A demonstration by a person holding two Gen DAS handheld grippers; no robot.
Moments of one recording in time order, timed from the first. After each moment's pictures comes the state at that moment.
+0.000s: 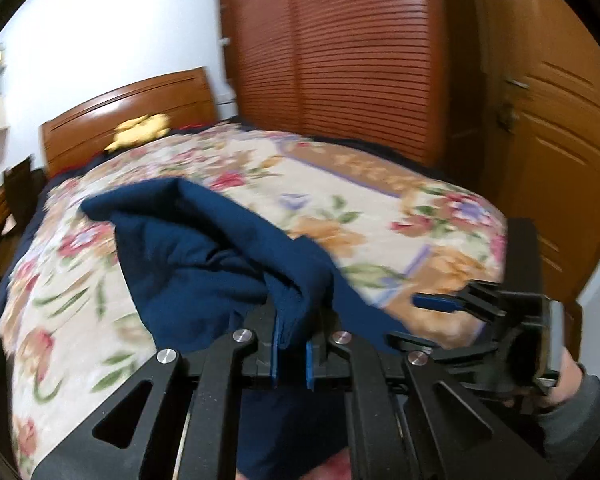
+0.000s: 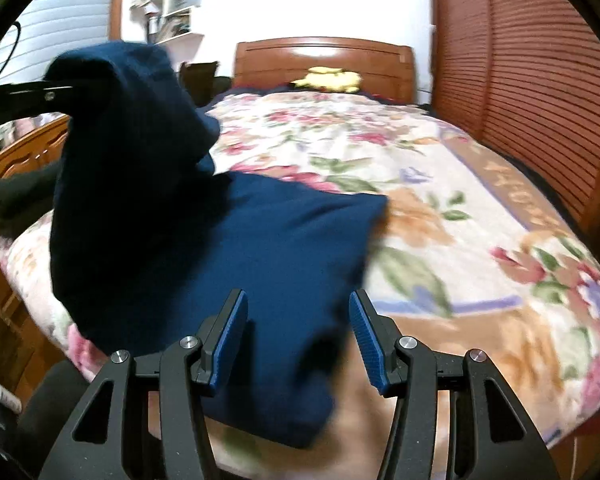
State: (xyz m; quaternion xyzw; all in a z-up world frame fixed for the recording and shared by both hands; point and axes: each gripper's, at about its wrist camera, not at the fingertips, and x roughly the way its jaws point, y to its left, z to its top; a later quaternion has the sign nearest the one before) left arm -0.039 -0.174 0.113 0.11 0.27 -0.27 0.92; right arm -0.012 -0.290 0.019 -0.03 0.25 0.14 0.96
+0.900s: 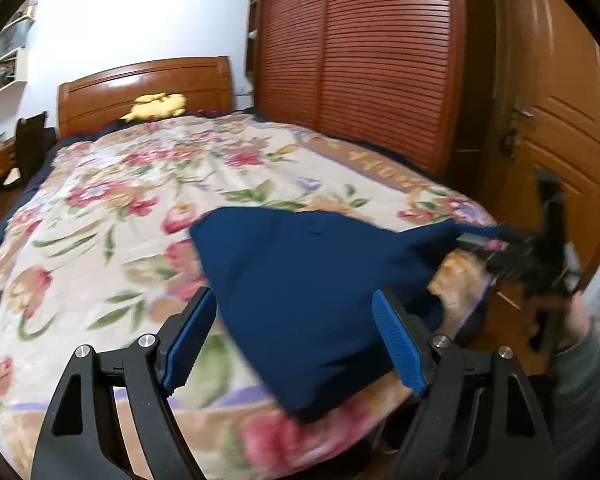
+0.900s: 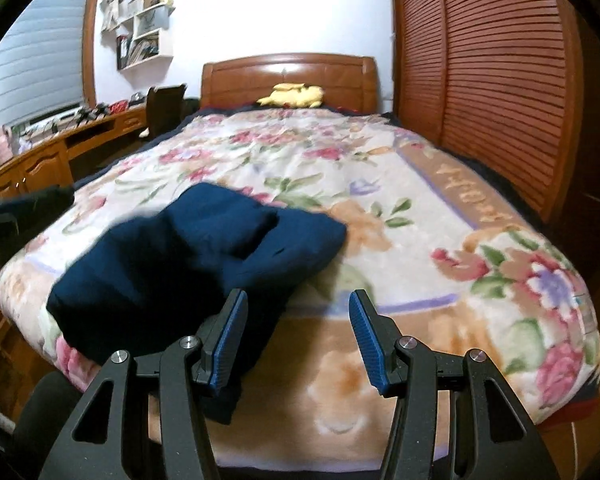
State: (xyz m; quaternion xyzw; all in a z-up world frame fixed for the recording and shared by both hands) left arm -0.063 -0.080 0.073 0.03 0.28 -0.24 0.93; right arm -0.035 -0.338 0.048 -0.01 0.21 0.10 0.97
